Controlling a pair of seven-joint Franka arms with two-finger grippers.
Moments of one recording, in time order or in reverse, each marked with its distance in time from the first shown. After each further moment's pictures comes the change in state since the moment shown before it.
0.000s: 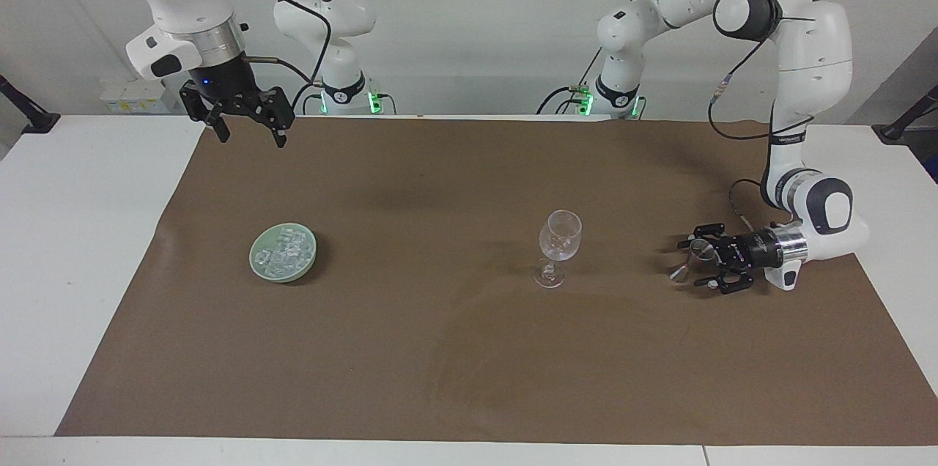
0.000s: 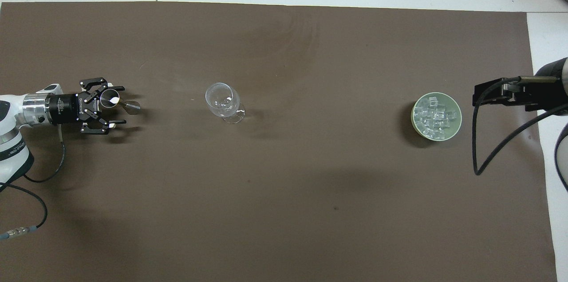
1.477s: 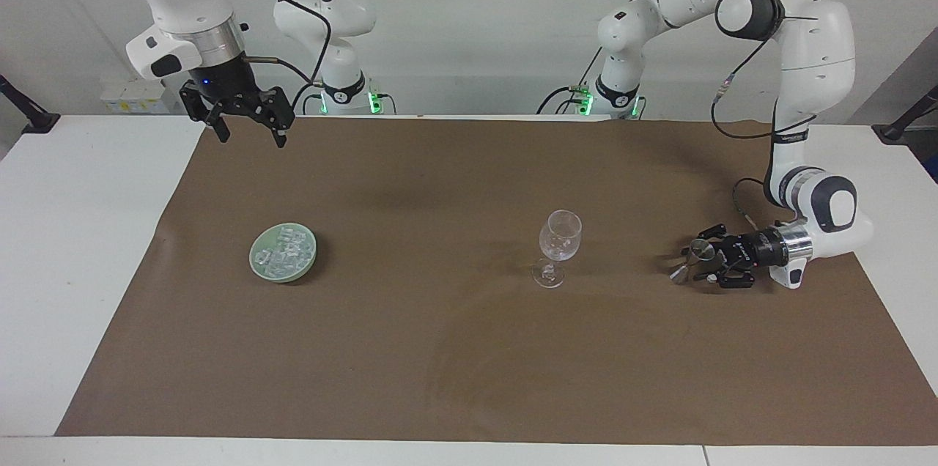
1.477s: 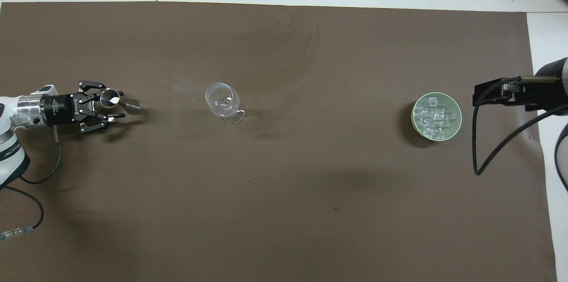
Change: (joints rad) left arm 0.018 0.000 -0.001 0.000 -0.001 0.000 0.006; right arm 0.000 0.000 0.000 0.000 0.000 0.000 0.000
